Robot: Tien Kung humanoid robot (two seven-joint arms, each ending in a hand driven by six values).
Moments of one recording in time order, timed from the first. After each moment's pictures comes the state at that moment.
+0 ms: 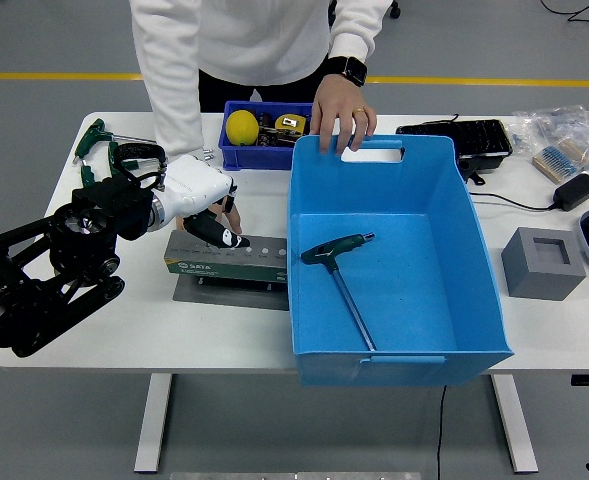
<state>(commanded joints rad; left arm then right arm) -0.78 0.40 -0.58 -1.26 2.18 -0.22 0.21 0.13 -0.21 1.26 0.18 -1.33 -0.08 -0.10</state>
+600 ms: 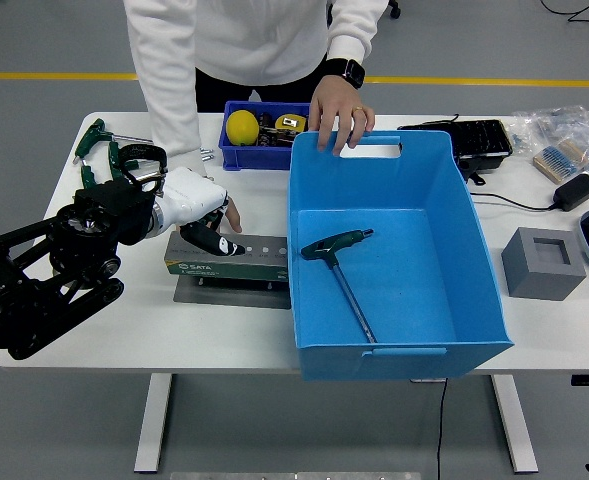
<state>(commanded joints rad) -0.78 0.40 -0.57 -1.28 2.12 -0.31 0.26 0.13 -0.21 1.27 0.18 -1.34 -0.08 -0.11</state>
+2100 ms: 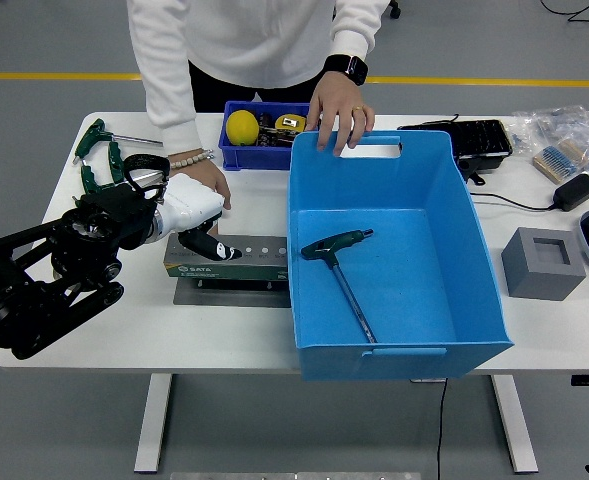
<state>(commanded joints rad) -0.79 0.40 -0.52 -1.20 2.17 -0.26 0.19 0.12 -0.20 1.27 0.18 -1.34 -0.08 -0.11</state>
